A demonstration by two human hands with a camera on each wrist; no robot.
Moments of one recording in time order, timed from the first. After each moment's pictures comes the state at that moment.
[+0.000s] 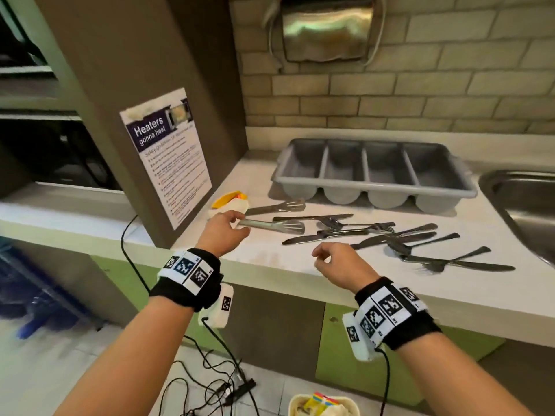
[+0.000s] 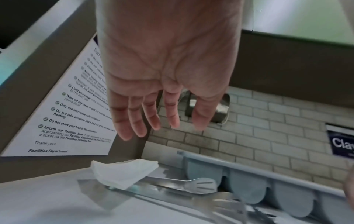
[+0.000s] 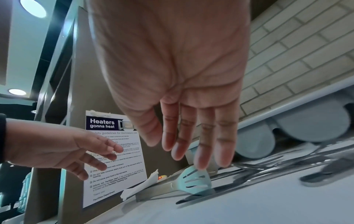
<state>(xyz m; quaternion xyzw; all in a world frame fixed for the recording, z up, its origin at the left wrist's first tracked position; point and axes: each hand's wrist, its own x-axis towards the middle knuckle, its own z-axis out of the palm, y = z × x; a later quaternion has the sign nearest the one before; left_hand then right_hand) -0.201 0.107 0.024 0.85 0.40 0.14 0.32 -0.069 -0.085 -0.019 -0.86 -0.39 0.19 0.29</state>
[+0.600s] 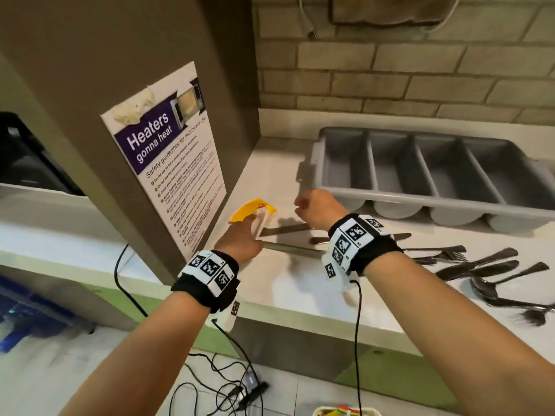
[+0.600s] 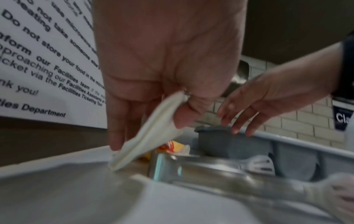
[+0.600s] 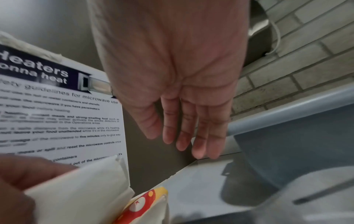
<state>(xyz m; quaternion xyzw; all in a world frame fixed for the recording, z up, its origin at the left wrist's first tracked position) -0.140 0.260 -0.027 0.89 0.37 -0.04 0.28 -0.002 0.154 0.008 -0.87 -0.39 0.16 0.24</state>
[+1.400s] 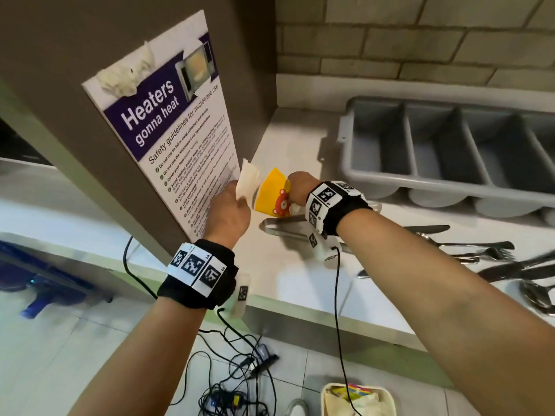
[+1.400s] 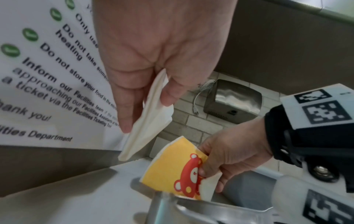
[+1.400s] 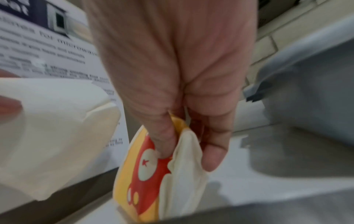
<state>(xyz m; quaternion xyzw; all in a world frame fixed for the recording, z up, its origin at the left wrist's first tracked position) -0.151 0.292 -0.011 0.81 0.44 0.17 0.35 0.012 0.253 -0.038 -0.87 -0.46 0.18 0.02</state>
